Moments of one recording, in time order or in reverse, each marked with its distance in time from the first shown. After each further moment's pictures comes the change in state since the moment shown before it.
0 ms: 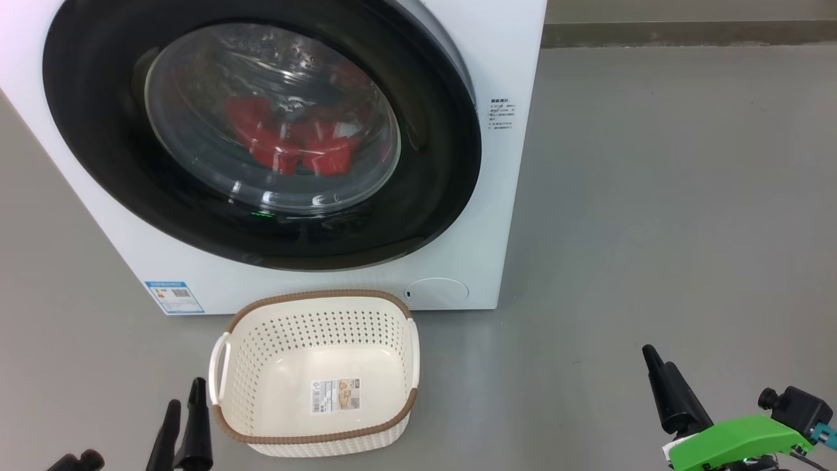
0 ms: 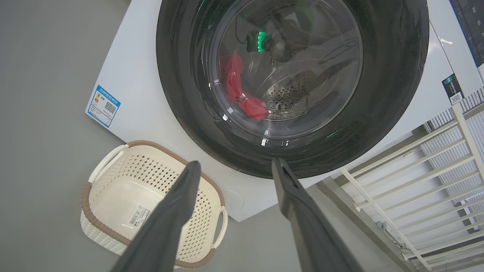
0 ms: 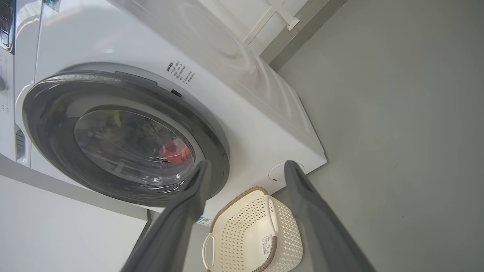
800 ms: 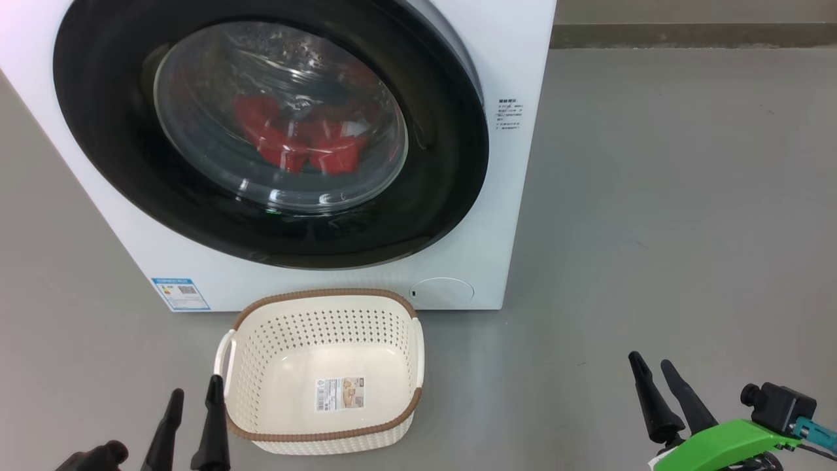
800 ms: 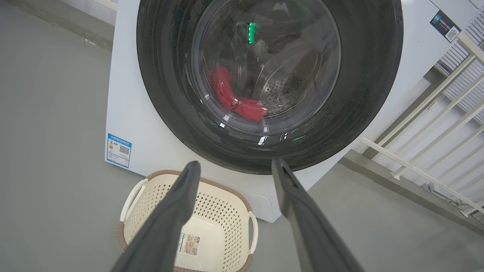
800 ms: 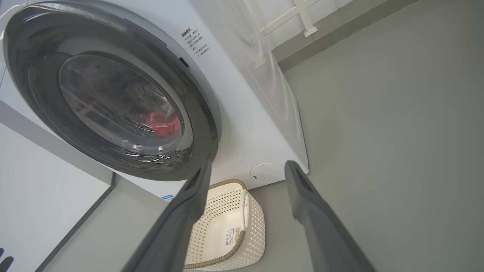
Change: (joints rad) left arm 0.022 0.007 -0.030 -0.048 0.286 0.002 -0.065; right arm 0.003 -0.033 0.056 0.000 -0.235 0.000 -0.062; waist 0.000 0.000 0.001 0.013
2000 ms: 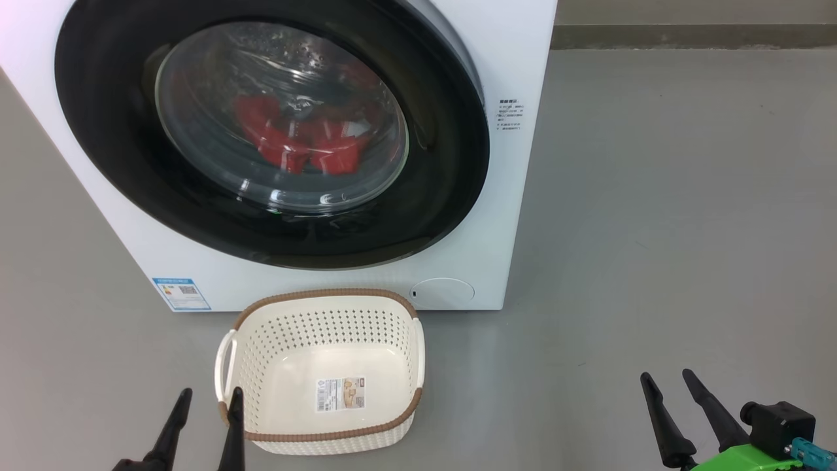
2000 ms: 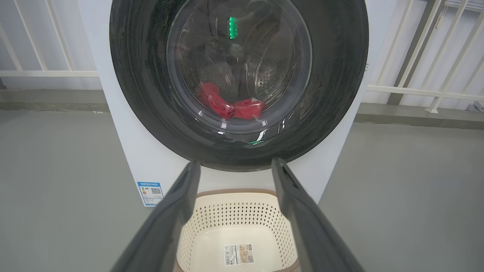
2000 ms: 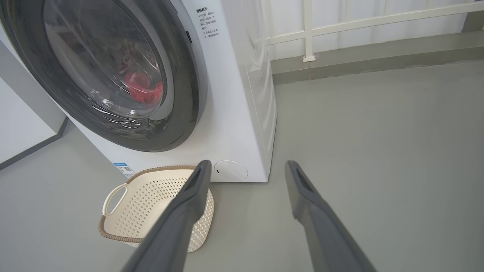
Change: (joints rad) left arm 0.039 0.007 -0.013 -0.028 0.417 -0.002 -0.106; right arm 0.060 -0.047 -0.013 -0.018 -0.346 0.000 -0.106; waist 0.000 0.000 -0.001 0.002
